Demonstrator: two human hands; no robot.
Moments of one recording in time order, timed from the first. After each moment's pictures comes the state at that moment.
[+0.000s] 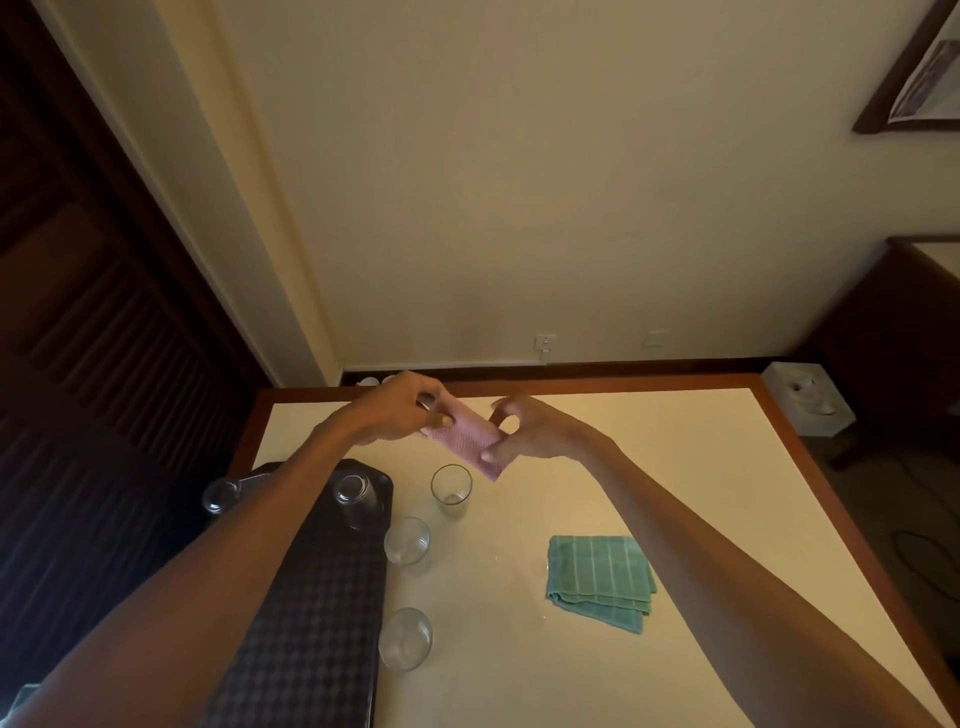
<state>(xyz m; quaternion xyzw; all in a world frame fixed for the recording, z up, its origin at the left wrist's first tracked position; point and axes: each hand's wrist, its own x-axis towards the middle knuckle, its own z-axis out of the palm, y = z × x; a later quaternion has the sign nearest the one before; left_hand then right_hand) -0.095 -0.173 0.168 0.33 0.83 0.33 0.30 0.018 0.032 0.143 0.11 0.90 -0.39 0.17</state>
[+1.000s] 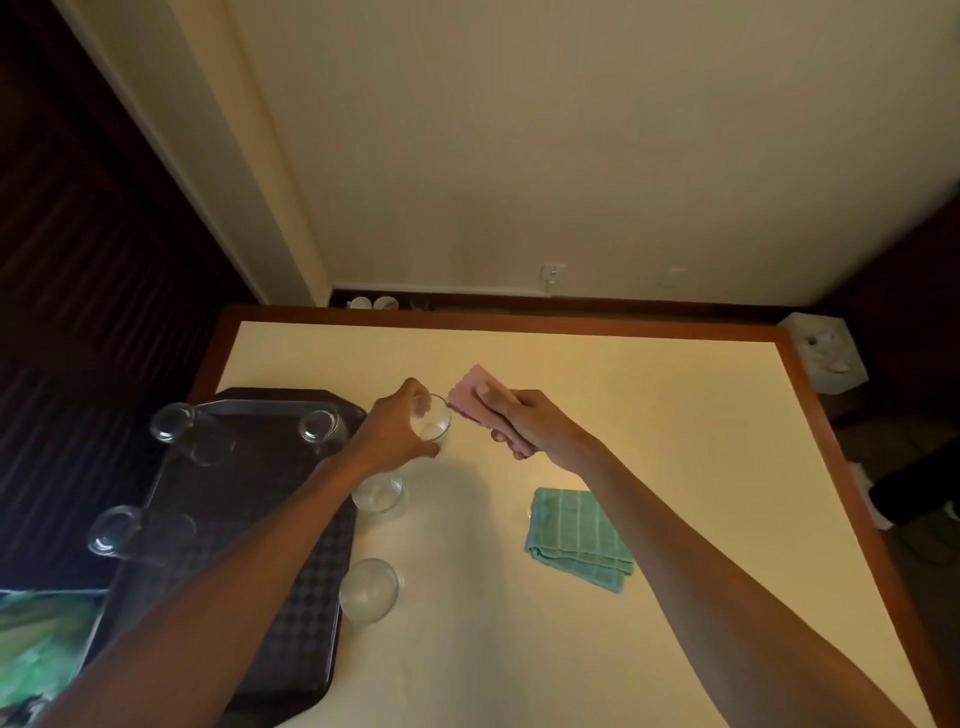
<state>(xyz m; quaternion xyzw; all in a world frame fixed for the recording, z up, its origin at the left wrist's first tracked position) -0.059 -0.173 0.010 0.22 0.89 0.32 0.24 0.040 0.037 0.059 0.18 0.72 -0.64 0.16</state>
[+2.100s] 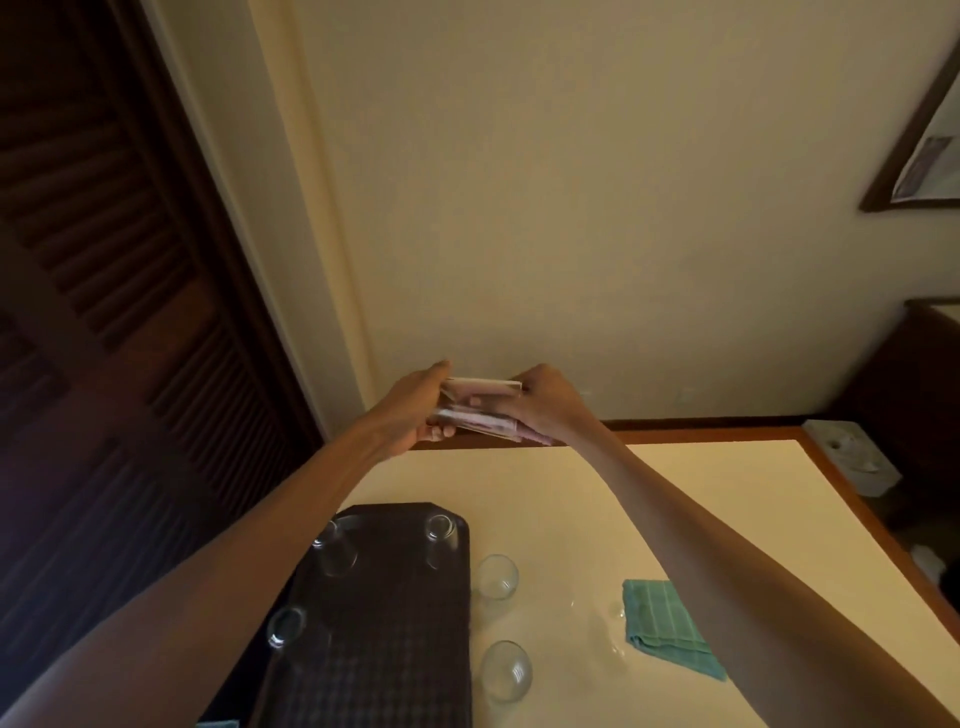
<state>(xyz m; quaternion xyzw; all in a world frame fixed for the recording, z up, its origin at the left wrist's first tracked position) -0.094 -0.276 0.270 0.12 0.75 0.58 0.31 -0.020 -0.095 0.260 0.08 0.92 -0.39 -0.06</state>
